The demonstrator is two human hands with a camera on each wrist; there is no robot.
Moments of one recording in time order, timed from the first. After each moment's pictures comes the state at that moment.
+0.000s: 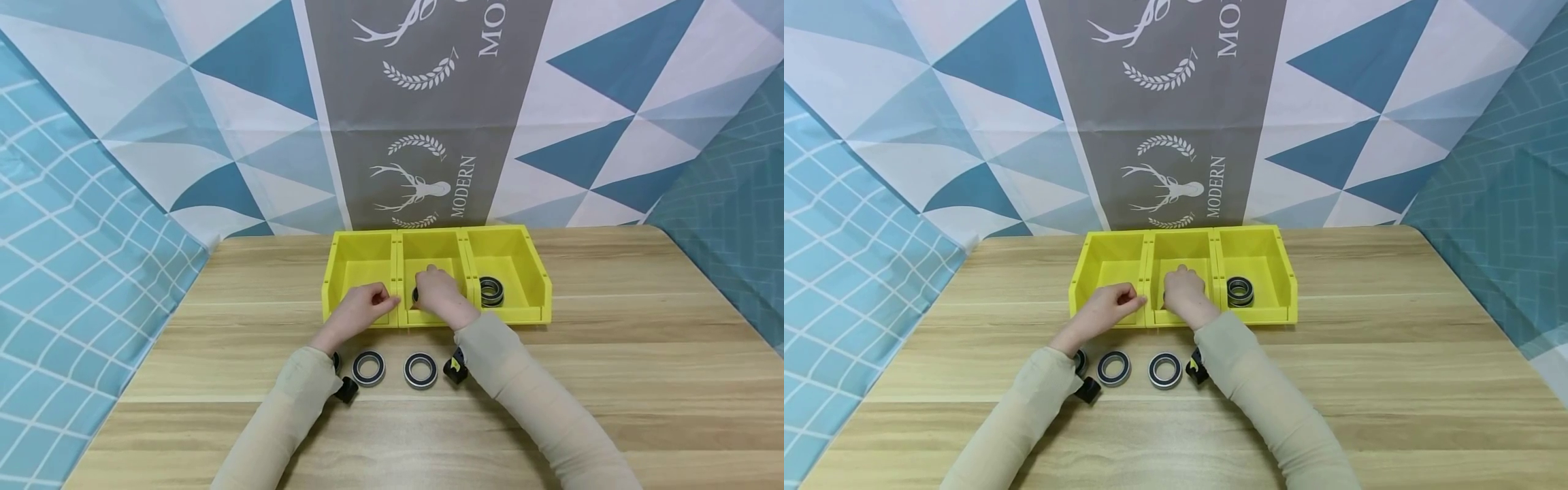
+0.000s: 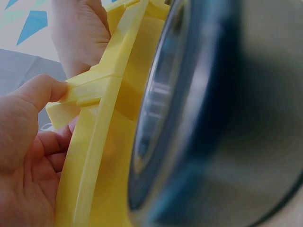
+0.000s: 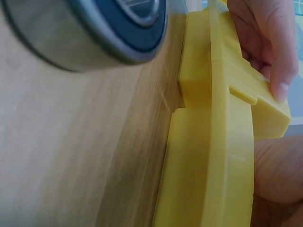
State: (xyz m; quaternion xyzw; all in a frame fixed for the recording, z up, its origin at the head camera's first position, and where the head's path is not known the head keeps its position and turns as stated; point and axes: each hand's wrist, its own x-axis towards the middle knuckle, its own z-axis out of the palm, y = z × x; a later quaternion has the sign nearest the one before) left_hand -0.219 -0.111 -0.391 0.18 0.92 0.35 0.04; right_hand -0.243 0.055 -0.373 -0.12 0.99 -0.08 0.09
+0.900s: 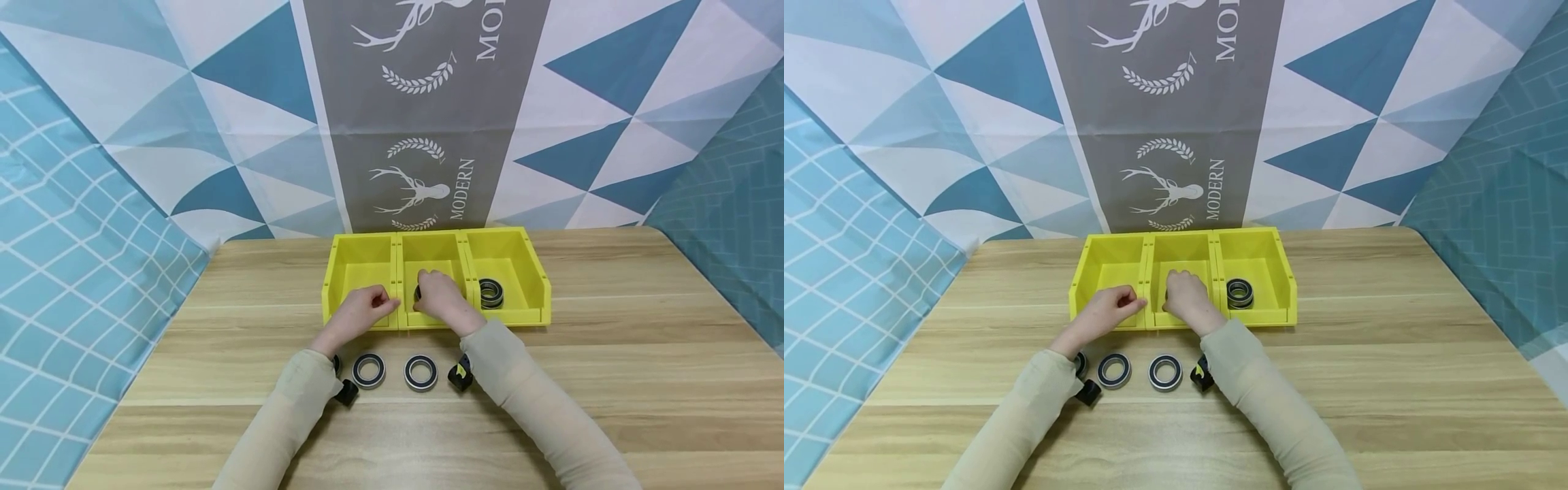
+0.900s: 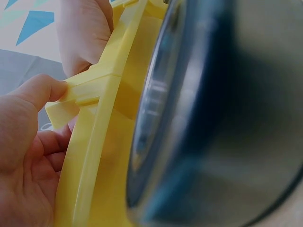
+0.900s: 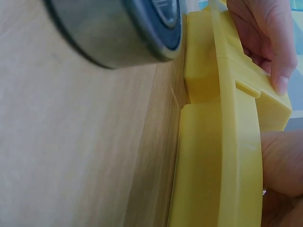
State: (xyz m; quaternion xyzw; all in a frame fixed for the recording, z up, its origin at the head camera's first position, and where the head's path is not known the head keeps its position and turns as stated) left_hand -0.218 -0.111 -0.391 0.18 0.92 0.35 0.04; right_hand -0.242 0.062 -0.379 -0.13 0.98 -0.15 0.07
